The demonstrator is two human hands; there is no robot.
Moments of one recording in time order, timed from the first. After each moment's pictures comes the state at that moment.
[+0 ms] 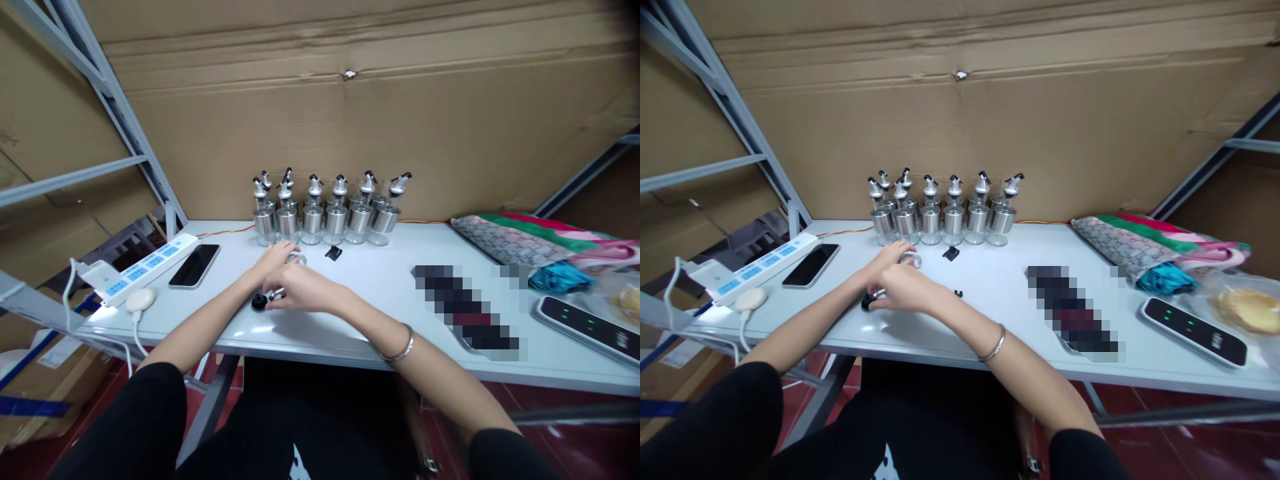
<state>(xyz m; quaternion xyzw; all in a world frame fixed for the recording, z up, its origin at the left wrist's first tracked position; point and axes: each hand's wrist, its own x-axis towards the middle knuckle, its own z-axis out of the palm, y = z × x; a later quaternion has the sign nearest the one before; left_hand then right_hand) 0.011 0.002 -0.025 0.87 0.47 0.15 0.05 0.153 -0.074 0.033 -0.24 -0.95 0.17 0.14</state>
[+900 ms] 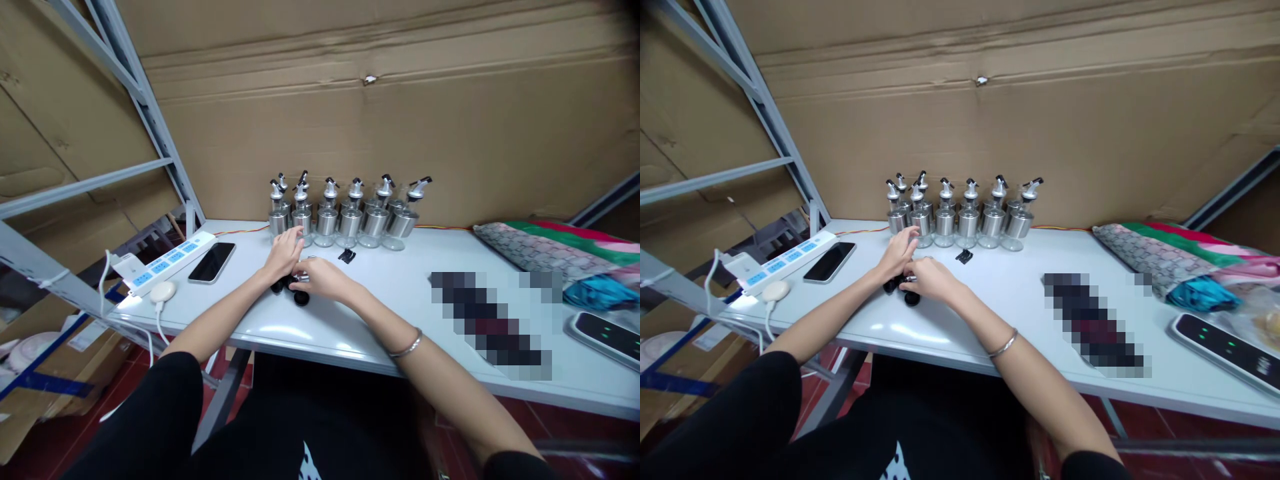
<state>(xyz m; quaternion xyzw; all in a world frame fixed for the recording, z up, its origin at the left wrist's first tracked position) 0.015 -0.007 -0.016 0.78 0.52 0.35 0.06 0.158 -0.047 0.002 -0.35 -0.91 0.16 0.17</state>
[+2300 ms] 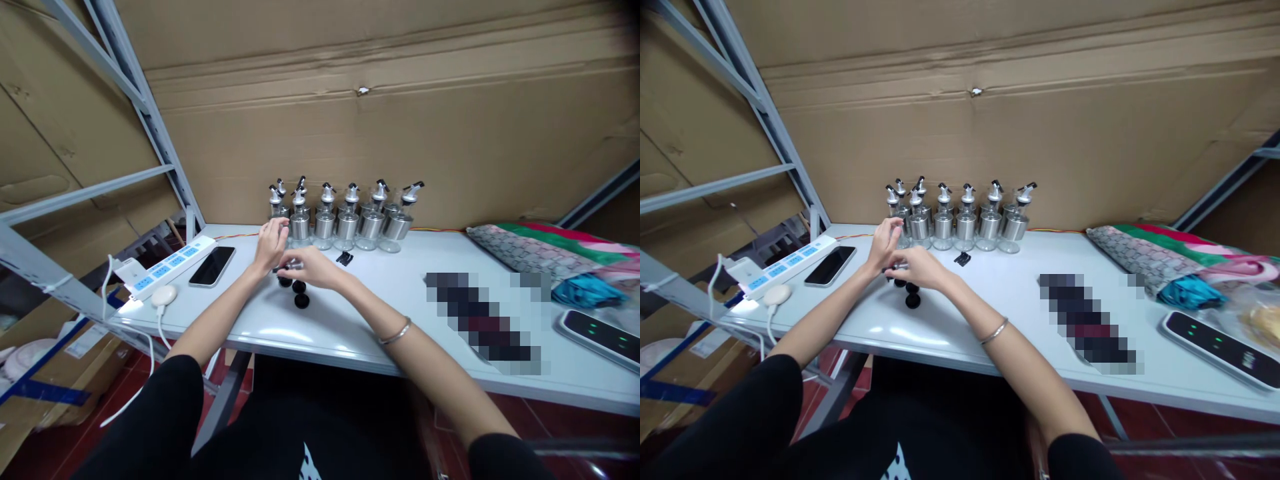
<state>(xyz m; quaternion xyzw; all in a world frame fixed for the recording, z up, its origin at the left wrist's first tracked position) -0.007 0.001 0.003 0.74 0.52 0.42 -0.06 0.148 -0.036 0.024 -0.24 -0.89 0.25 0.29</state>
